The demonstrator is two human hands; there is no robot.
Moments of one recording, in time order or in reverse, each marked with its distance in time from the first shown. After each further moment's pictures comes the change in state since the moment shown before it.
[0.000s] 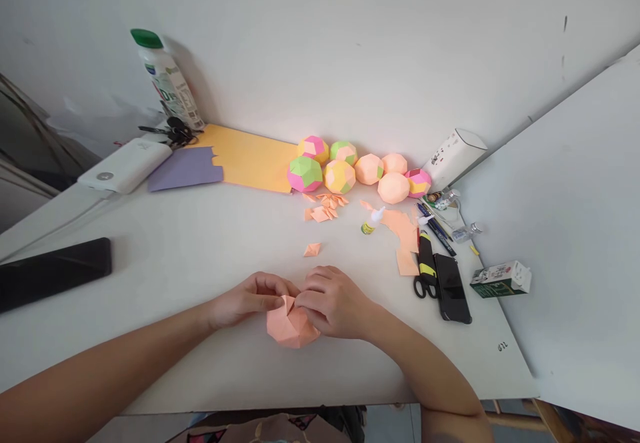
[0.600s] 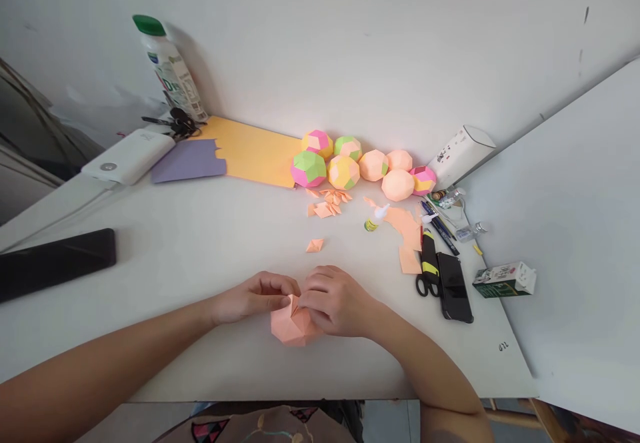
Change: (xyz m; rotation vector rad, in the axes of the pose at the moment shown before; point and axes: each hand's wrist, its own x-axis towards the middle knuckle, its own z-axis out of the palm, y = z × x) left_hand 0.000 0.000 0.002 0.134 -0.055 -0.003; right_hand 0.001 -0.001 -0.001 0.053 -0.001 -0.055
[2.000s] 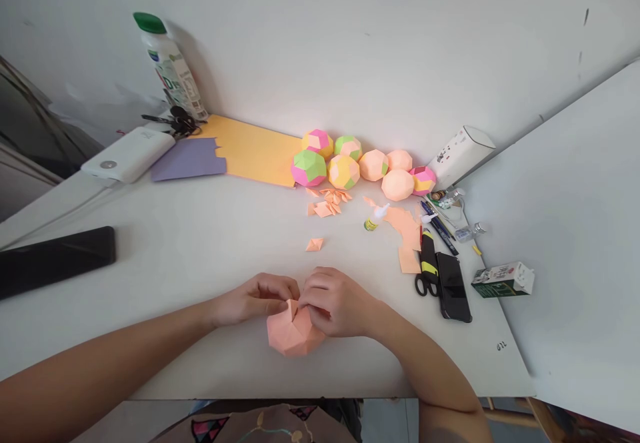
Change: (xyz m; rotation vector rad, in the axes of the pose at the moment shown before) left_hand -0.002 -0.007 0.001 0.081 0.026 0.067; right_hand 0.002 -0.003 -0.003 0.197 -0.019 0.058
